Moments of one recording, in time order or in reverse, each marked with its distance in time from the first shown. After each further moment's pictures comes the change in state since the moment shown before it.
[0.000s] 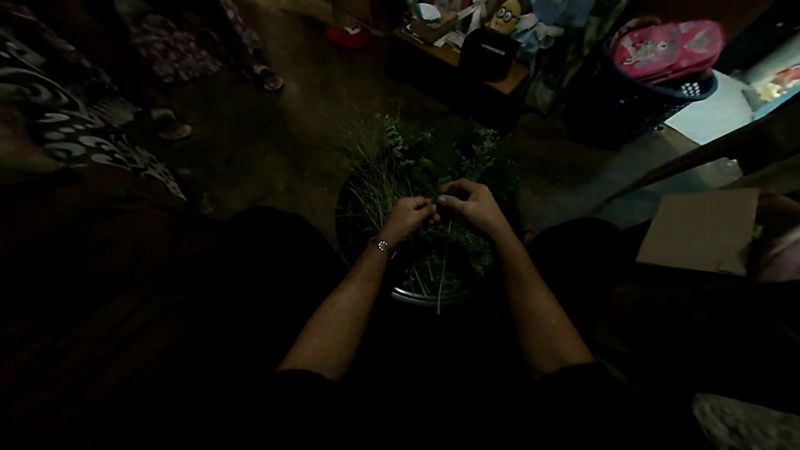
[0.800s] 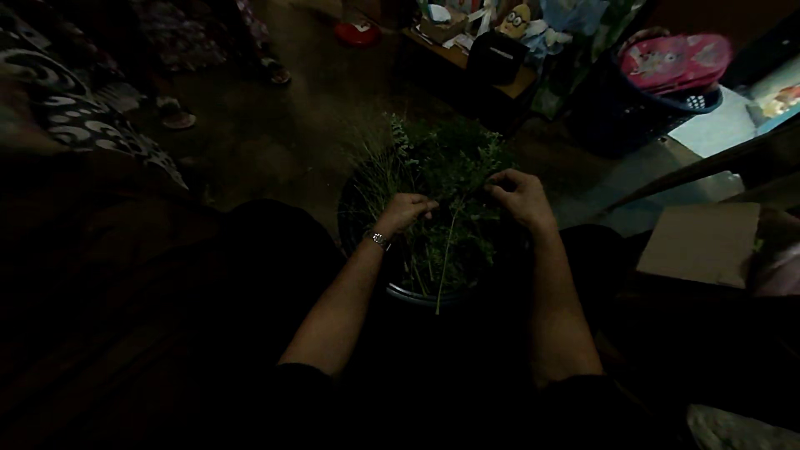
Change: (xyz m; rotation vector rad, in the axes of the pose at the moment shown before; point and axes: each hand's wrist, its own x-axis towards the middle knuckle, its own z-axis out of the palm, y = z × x) left_hand -0.004 0.023 -0.015 0.175 0.030 -0.189; right_hand -0.019 -0.020 -0.053 -0.312 0.197 -0.046
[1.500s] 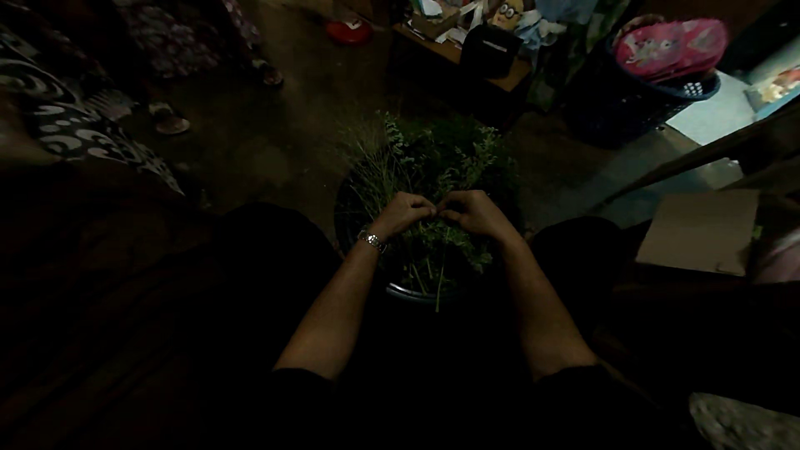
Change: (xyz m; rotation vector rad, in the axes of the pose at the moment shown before) left_hand -0.007 0.003 -0.004 0.147 -0.140 0.182; right_hand 0.000 -0.001 0.047 -0.093 -0.405 -0.202
